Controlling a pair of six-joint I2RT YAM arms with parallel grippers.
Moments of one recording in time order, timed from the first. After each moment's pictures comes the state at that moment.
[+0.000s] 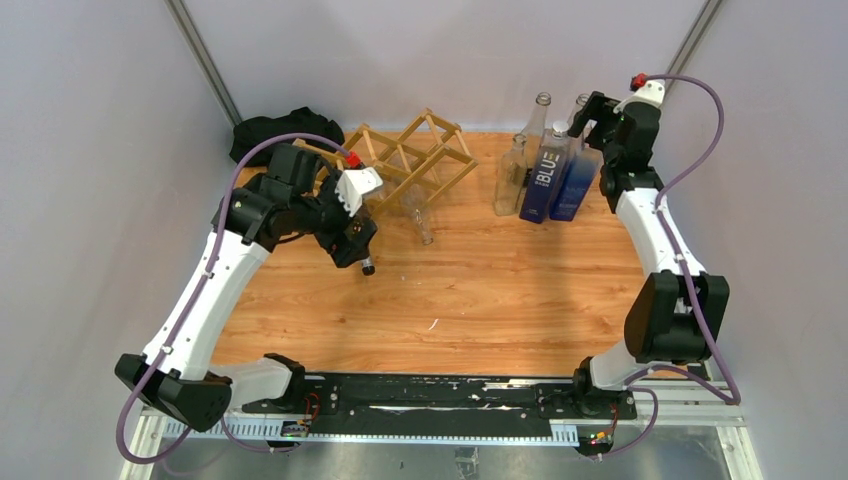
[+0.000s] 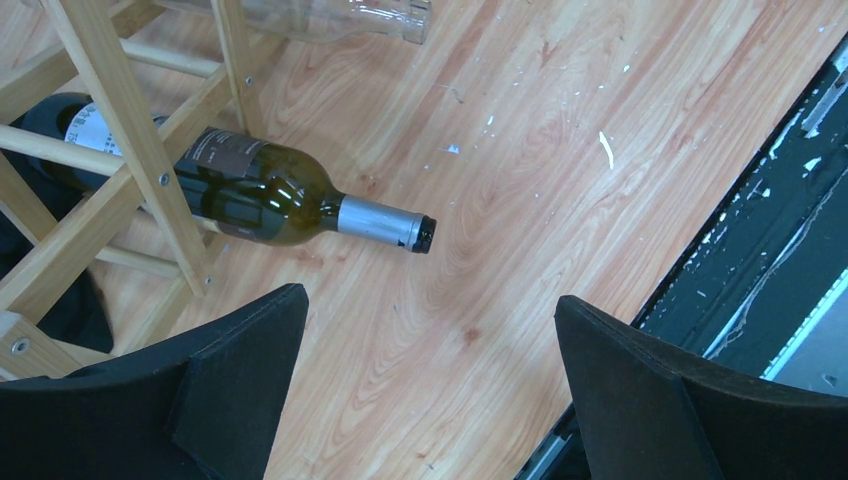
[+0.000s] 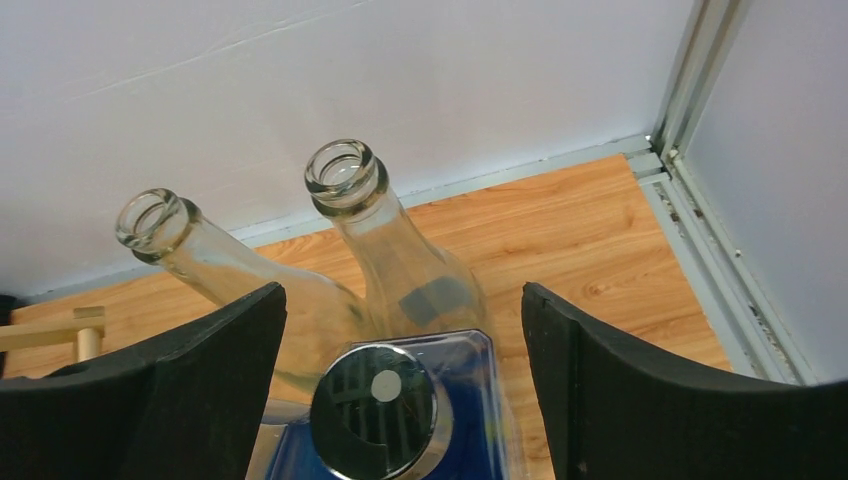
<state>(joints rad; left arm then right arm) -0.38 1.21 1.44 -1.09 0.39 0.49 -0.04 1.52 1.30 0.10 0.07 0.22</state>
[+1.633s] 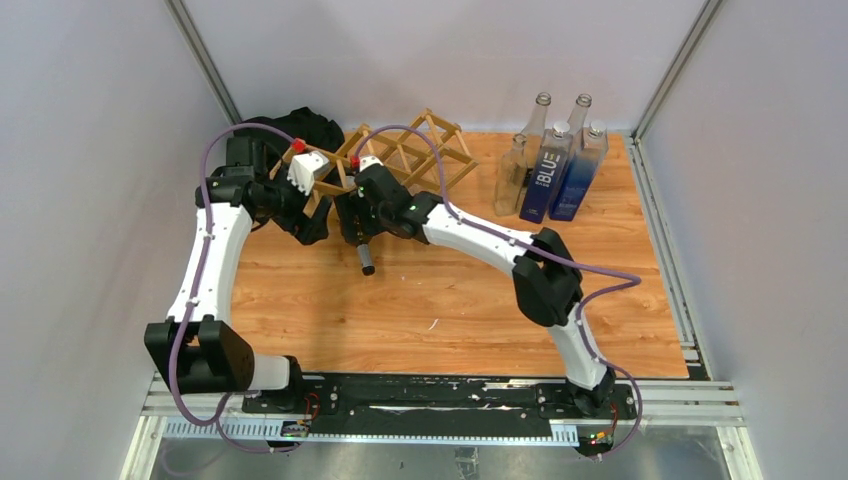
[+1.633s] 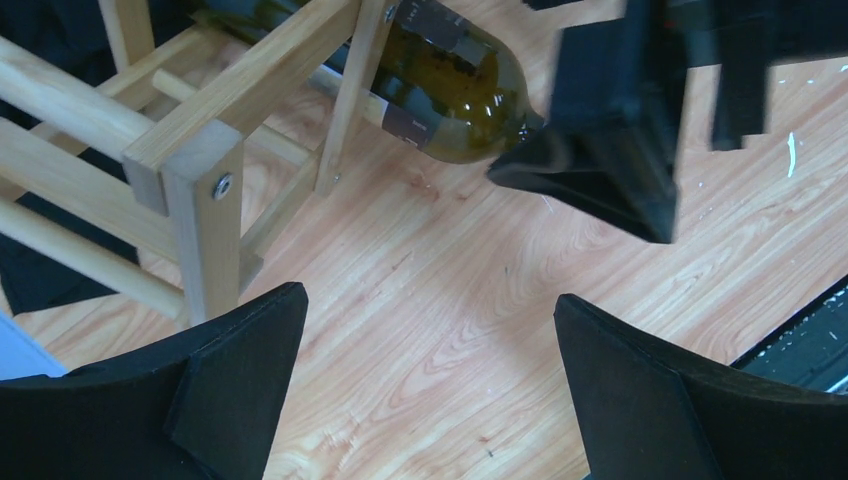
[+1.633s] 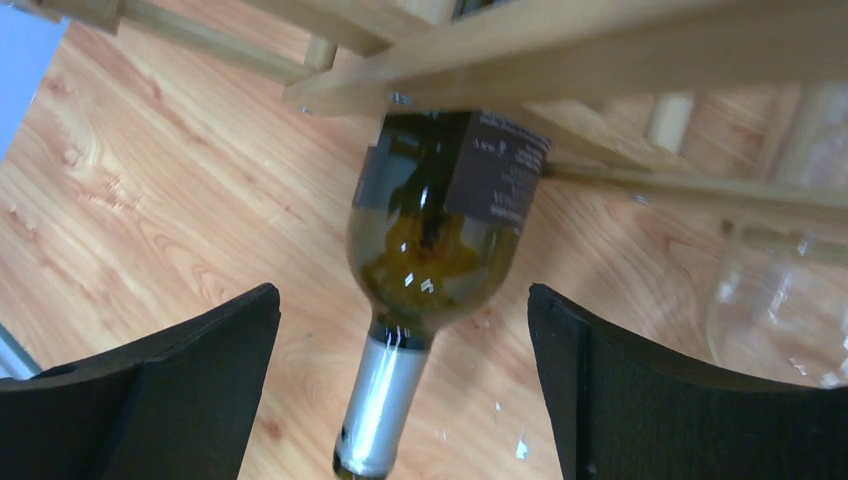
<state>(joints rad) 0.06 1.33 1.36 -1.01 0.51 0.65 0.95 2.09 1.84 -0.36 0.07 0.39</state>
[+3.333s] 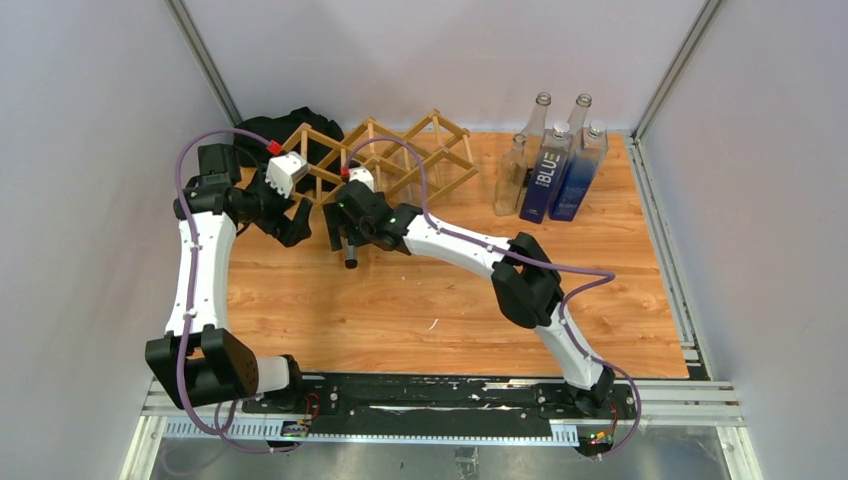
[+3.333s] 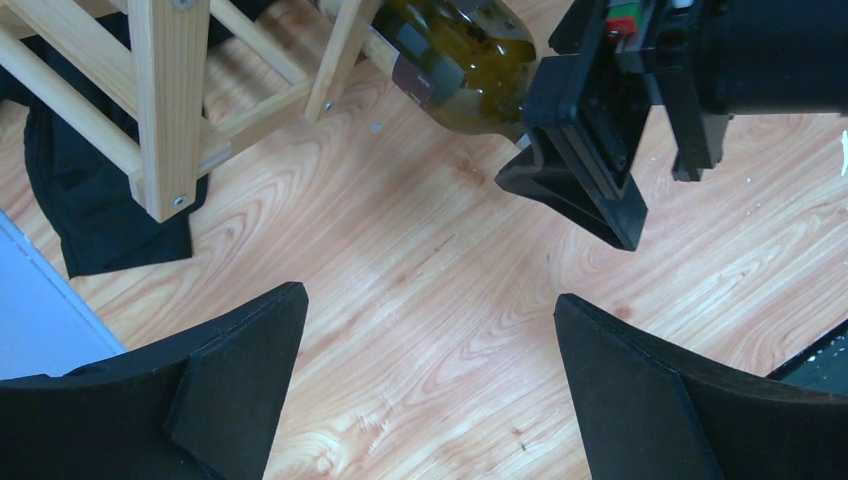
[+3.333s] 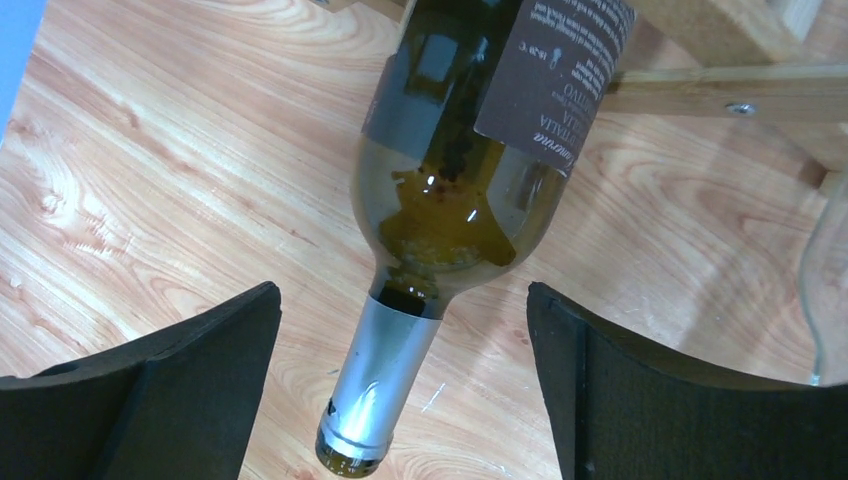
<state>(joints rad) 0.20 1.29 1.31 -0.99 0.57 0.74 1.00 2.24 1.97 -0.40 0.21 0.51</state>
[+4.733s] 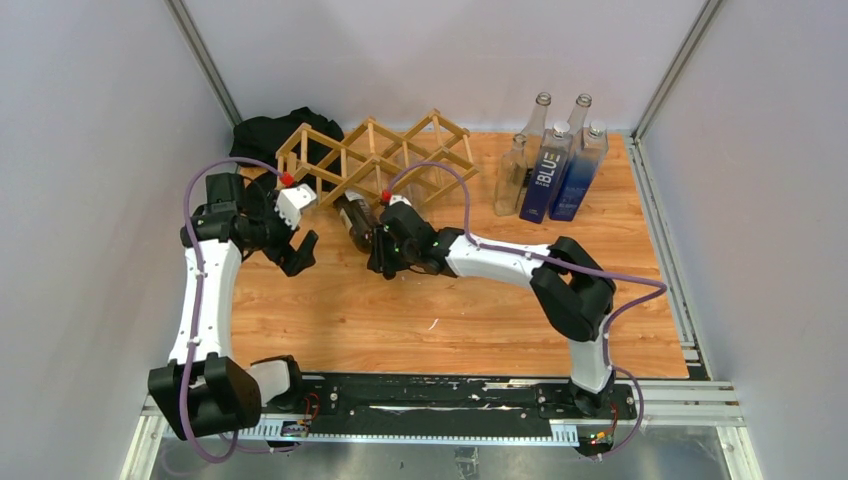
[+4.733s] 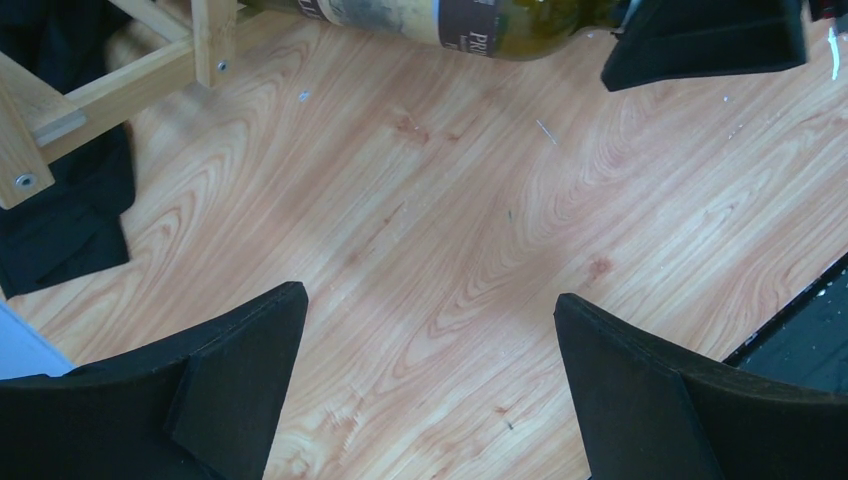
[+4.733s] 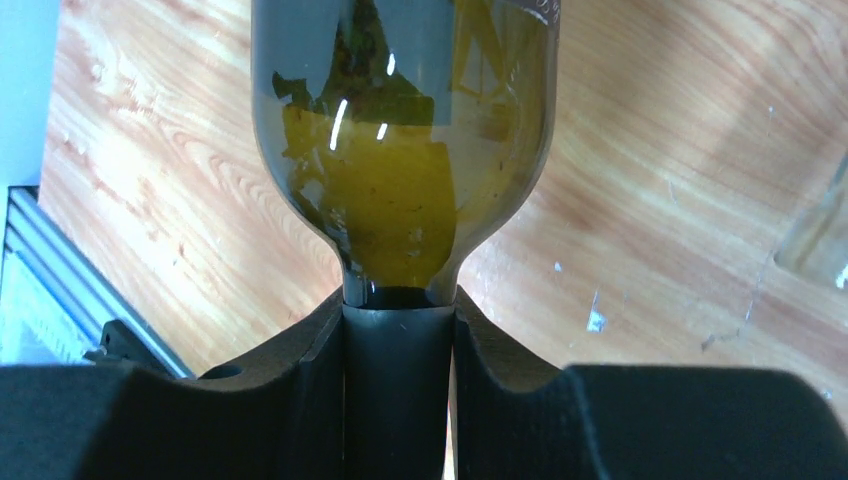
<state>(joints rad) 0.20 1.15 1.11 -1.00 0.60 0.87 0.97 1.95 1.41 -0.14 -0.02 0.64</state>
